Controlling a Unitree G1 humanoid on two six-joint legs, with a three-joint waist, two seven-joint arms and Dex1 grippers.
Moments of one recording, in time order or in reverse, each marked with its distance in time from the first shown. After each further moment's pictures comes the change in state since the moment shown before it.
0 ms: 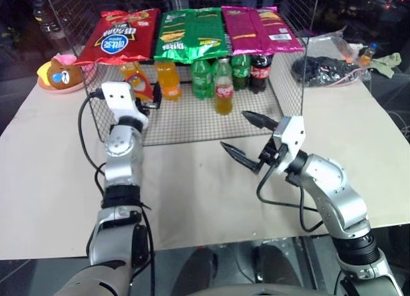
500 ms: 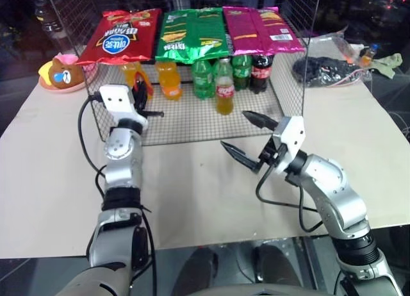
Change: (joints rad) left arm 0.047 -0.013 0.003 -0.039 -0.037 -0.024 -0.029; right arm 0.002 0.004 0.002 0.000 -0.005 0.000 -0.004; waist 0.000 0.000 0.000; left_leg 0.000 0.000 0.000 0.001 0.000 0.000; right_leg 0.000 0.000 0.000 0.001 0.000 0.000
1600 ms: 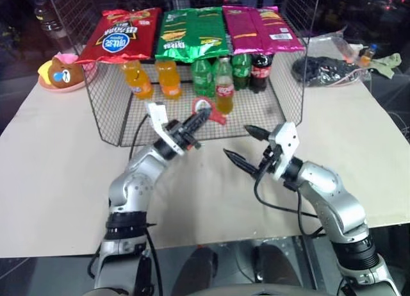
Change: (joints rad) left arm 0.208 -0.049 -0.135 -0.489 -0.616 0.703 -0.472; right arm 0.048 -0.007 -0.011 0.024 0.075 0.224 -0.039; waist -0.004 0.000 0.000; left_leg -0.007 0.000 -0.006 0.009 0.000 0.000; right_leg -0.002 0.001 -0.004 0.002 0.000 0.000
